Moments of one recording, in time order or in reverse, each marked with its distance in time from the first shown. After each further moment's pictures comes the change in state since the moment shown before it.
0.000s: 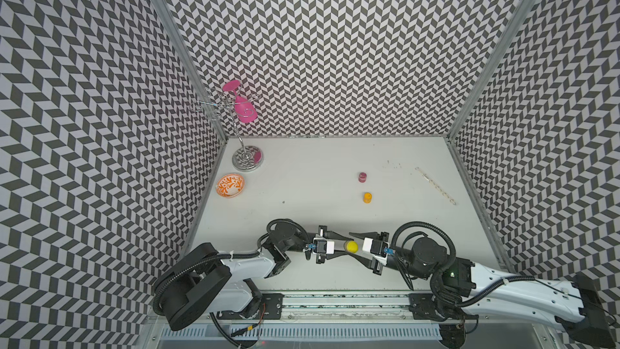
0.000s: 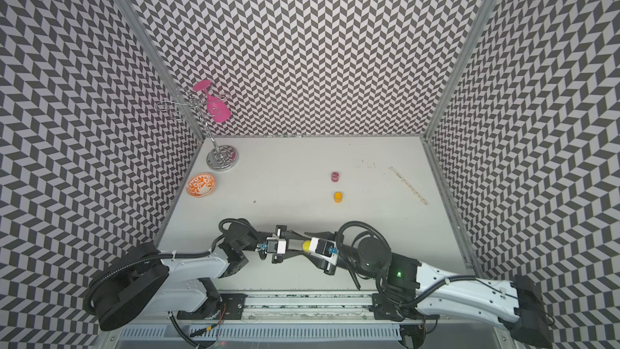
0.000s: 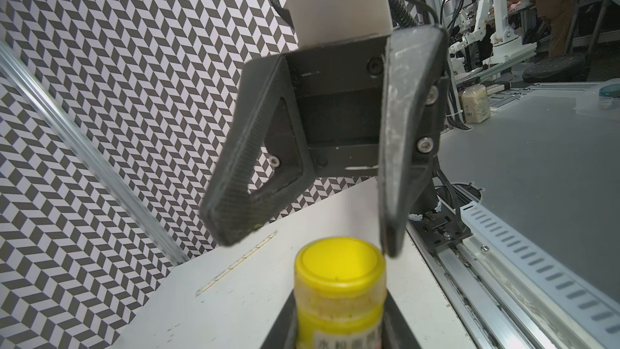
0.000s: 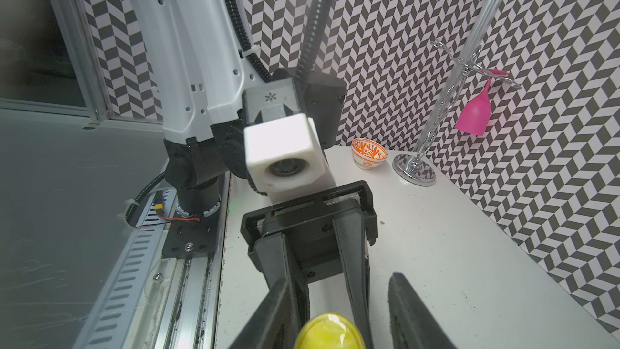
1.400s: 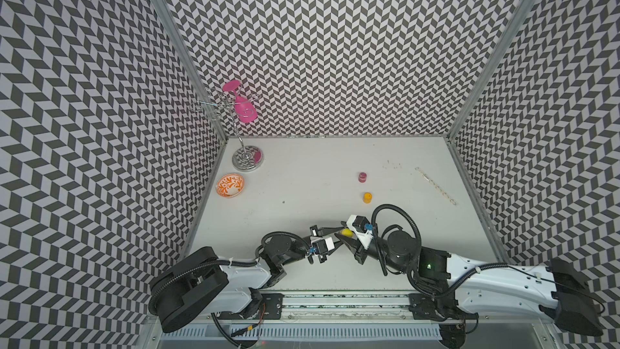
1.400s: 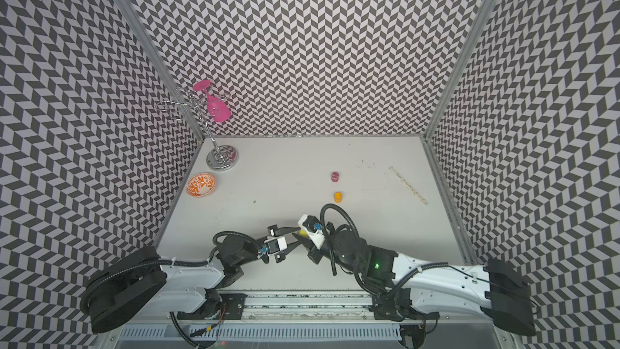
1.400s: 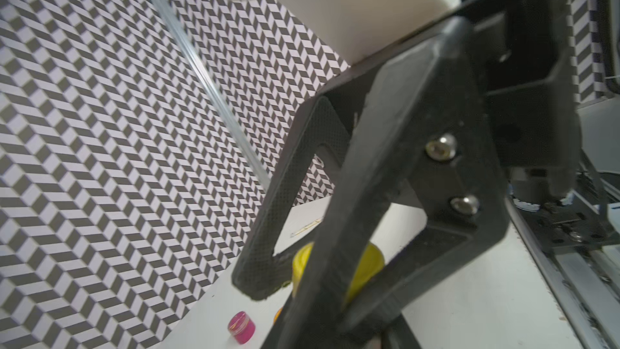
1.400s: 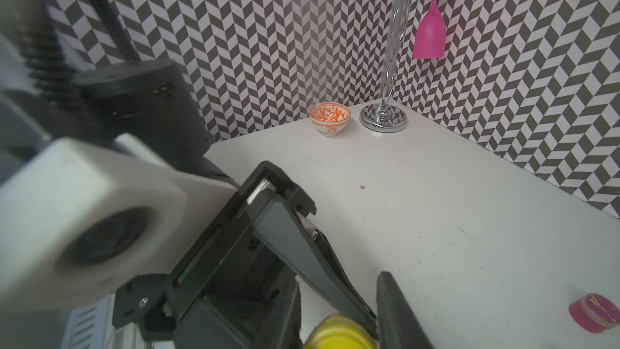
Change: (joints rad) left arm -0.092 -0.042 -0.138 0.174 -0.551 0.050; right arm -0.010 0.264 0.103 0.080 0.250 0.345
